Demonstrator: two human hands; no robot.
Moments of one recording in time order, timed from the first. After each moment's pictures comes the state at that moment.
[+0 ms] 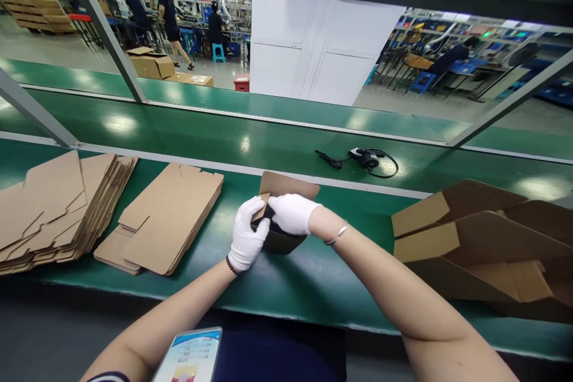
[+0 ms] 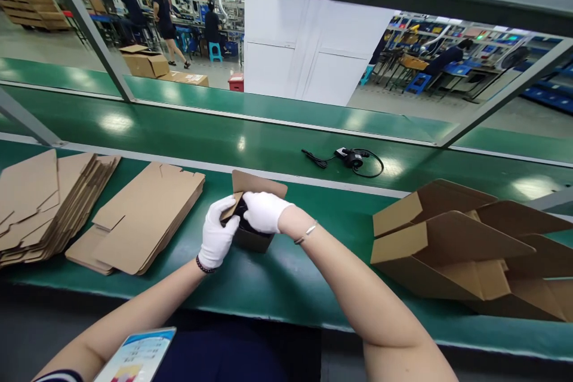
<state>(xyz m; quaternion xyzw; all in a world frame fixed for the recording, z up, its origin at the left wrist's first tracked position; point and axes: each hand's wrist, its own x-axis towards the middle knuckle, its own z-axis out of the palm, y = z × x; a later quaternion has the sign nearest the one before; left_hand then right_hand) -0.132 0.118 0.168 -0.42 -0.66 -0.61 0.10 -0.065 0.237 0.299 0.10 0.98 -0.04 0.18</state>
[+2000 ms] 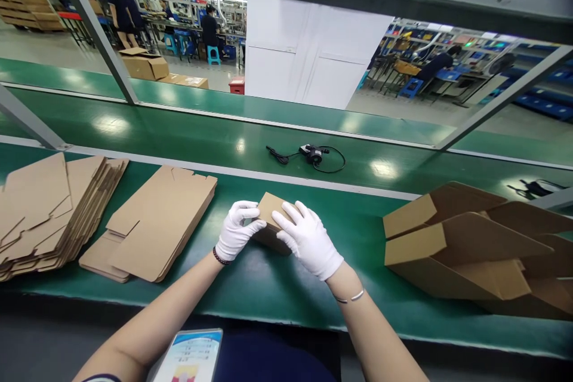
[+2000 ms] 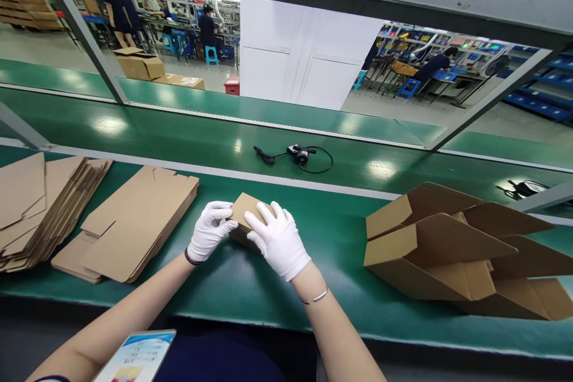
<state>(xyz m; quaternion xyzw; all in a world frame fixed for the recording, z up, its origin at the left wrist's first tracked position) -0.159 0.122 0.159 -0.49 -0.57 -0.66 0.01 0.018 0.242 0.242 0.11 0.99 0.00 -0.10</state>
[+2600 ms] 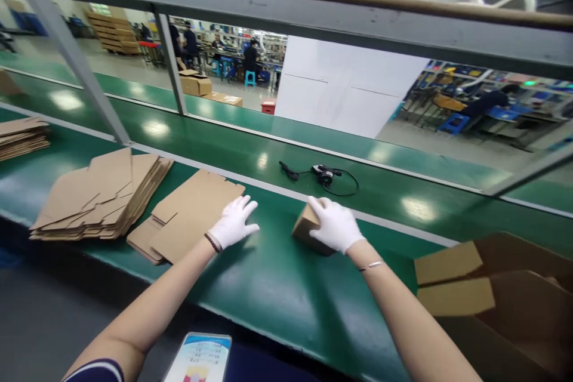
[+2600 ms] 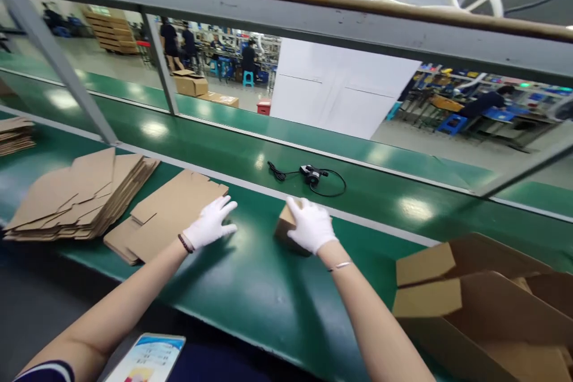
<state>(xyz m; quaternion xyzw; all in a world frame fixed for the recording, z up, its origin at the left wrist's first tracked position) -0.224 0.080 0.183 -0.50 -0.84 -0.19 0.04 -0.031 0.308 0.255 0.15 0.98 0.10 -0.05</state>
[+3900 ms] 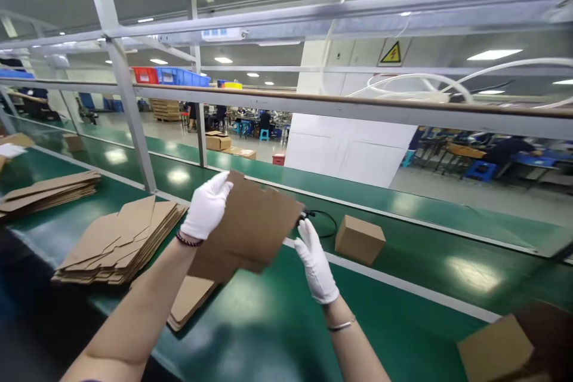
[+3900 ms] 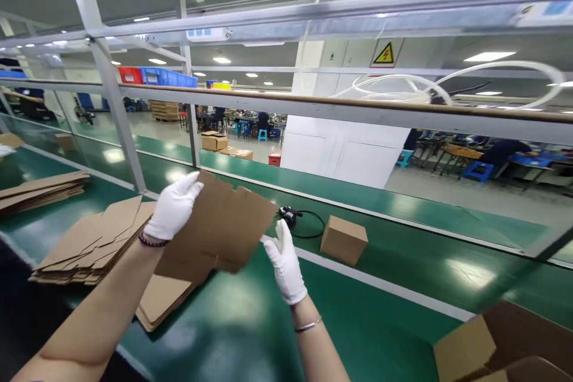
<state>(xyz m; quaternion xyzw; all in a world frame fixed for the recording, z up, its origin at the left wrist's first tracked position) -0.232 0.056 0.385 -0.29 -0.75 -0.54 0.22 -0.077 0.262 0.261 0.06 0.71 -0.62 -0.33</state>
